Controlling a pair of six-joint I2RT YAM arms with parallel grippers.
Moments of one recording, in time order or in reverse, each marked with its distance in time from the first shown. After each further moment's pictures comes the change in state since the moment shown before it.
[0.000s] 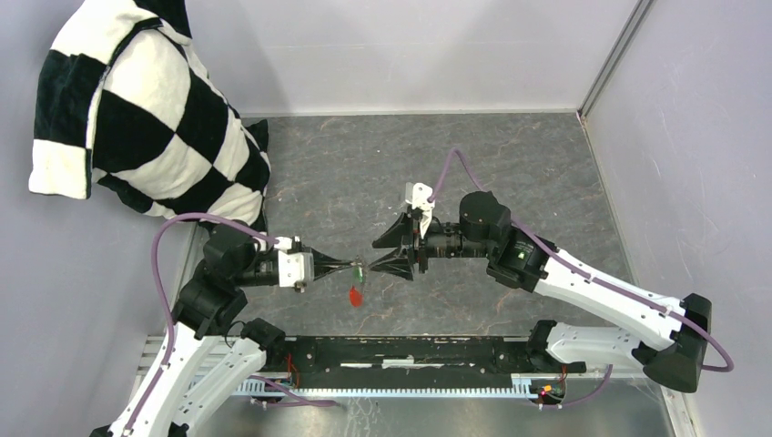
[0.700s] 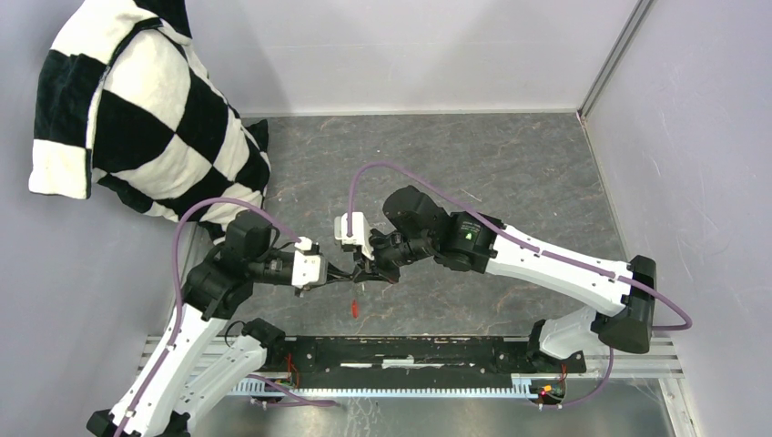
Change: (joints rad) left arm 0.001 0.123 0.055 -0.280 0.044 0.216; right arm 0.138 0.326 0.370 -0.484 0.042 -0.325
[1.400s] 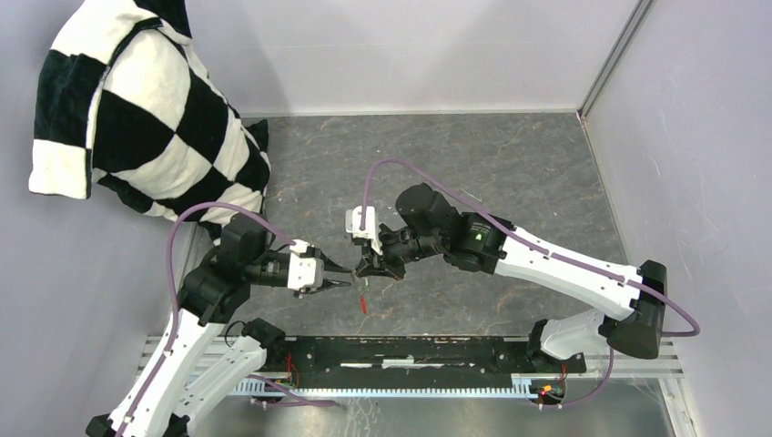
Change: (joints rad) left arm 0.000 -0.036 0.000 0.032 0.012 -0.026; right arm -0.035 -0.063 -0.080 0.095 -0.026 0.021
